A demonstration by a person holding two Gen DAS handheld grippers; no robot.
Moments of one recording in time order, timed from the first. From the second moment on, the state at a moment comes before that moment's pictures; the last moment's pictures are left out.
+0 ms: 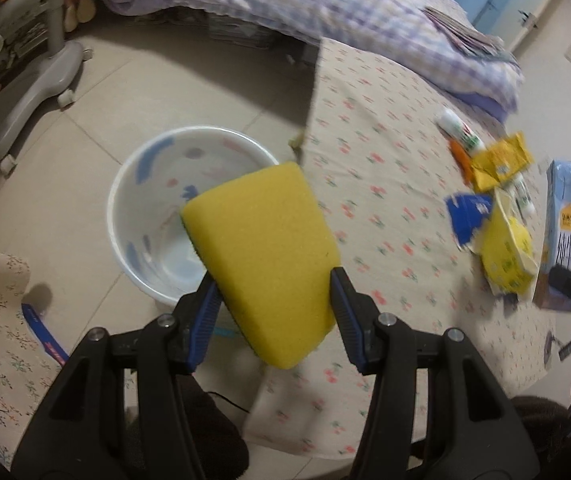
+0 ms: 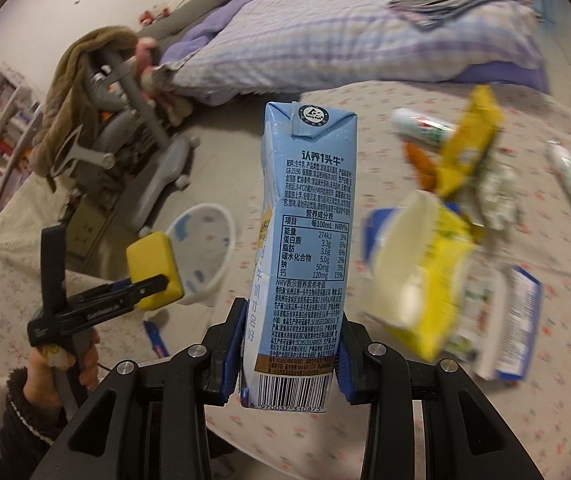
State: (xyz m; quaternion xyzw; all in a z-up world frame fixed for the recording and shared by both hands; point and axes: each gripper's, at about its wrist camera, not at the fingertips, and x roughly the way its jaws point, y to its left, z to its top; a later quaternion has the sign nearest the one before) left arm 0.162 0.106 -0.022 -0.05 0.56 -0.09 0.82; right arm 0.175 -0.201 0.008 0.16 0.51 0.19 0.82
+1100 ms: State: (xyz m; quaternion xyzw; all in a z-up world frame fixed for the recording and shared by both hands) left arm 0.175 0.222 -0.068 -0.07 0.59 0.04 0.80; right arm 0.281 -0.022 -0.082 0.15 0.57 0.24 0.77
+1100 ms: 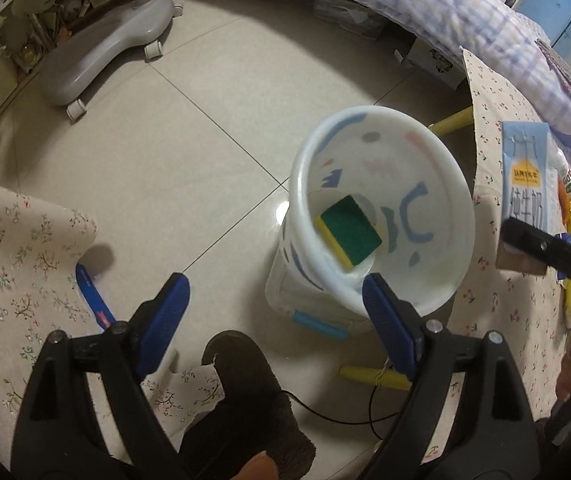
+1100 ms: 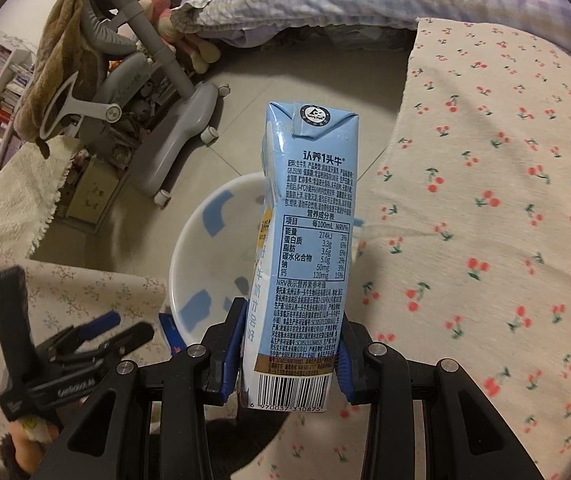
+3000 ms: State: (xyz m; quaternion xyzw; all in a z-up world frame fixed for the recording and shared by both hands) left arm 0.160 -0.007 -0.037 0.01 0.59 -0.13 0.80; right arm 0.160 -0.355 -0.033 0.17 0.55 -0.03 0.82
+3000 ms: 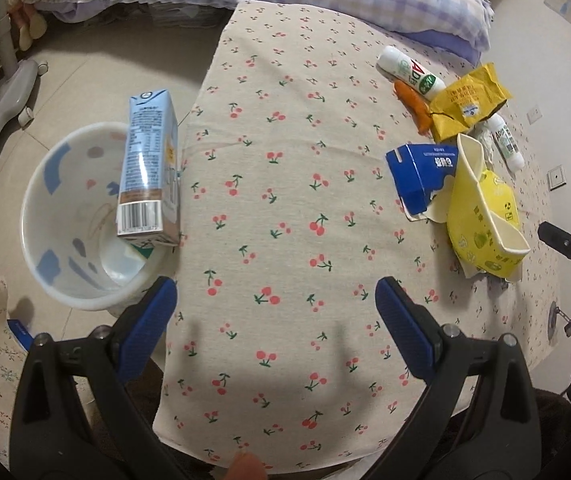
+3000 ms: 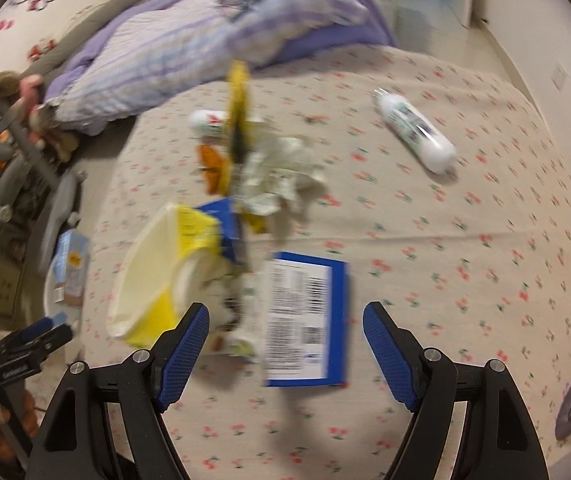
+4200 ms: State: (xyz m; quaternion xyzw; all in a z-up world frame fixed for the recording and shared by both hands) left arm 0.118 -0.149 -0.007 0.05 0.54 -0.28 0.80; right arm 0.111 -0.427 -0.067 0.26 0.58 -0.04 0.77
